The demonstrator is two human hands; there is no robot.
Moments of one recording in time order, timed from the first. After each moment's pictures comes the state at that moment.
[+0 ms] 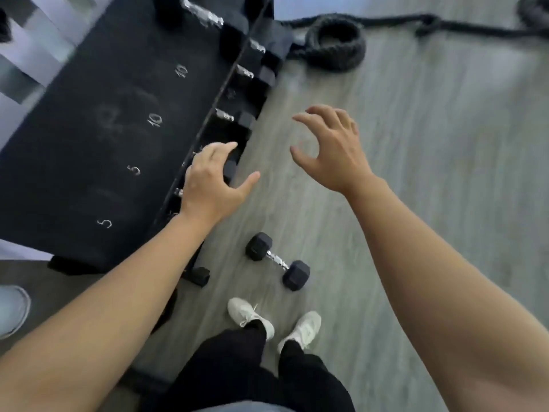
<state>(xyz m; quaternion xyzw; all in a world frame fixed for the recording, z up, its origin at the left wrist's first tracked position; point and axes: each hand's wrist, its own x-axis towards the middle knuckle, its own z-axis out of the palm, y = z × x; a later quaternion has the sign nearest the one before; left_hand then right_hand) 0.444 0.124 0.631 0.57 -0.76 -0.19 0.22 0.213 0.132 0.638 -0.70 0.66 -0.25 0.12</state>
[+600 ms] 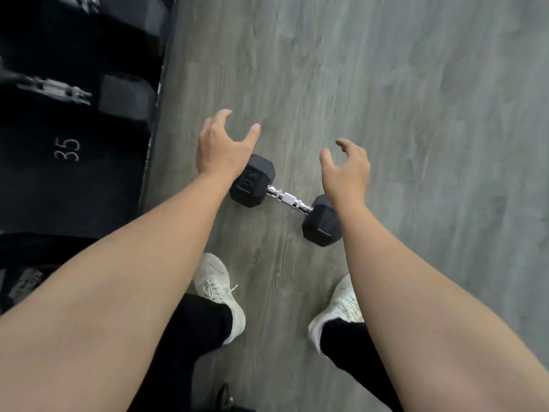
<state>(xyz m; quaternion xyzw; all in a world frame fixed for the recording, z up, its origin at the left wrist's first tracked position) 0.449 0.120 0.066 0.68 -0.66 -0.29 0.09 0.281 0.239 0.047 -0.22 0.87 -0.31 0.32</state>
